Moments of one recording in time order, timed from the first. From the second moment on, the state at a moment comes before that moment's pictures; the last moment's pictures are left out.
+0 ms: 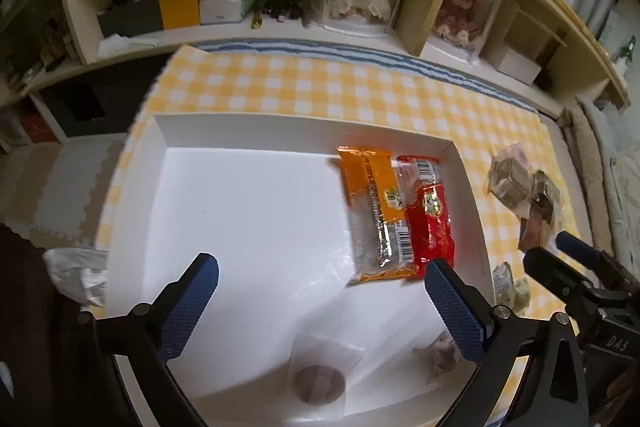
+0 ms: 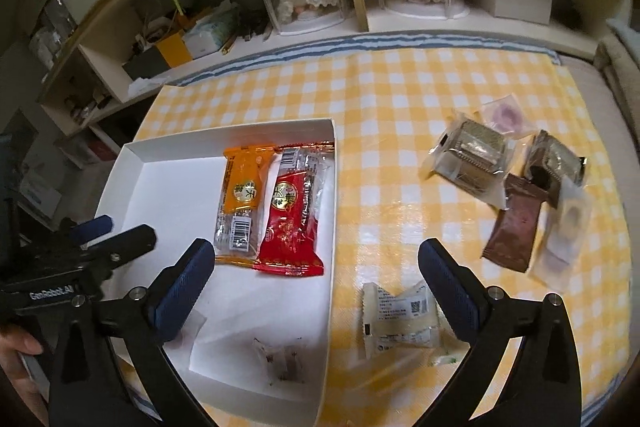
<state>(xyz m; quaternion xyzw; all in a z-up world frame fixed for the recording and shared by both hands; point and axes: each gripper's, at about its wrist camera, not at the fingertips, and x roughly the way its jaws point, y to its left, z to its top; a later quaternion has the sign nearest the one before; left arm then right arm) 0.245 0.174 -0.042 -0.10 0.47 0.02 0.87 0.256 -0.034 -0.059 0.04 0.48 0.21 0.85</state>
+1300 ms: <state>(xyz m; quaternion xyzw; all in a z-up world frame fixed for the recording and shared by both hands) 0.155 0.110 0.044 -0.10 0.35 -0.10 0.93 0.216 -0.182 -0.002 0.05 0.40 0.14 0.90</state>
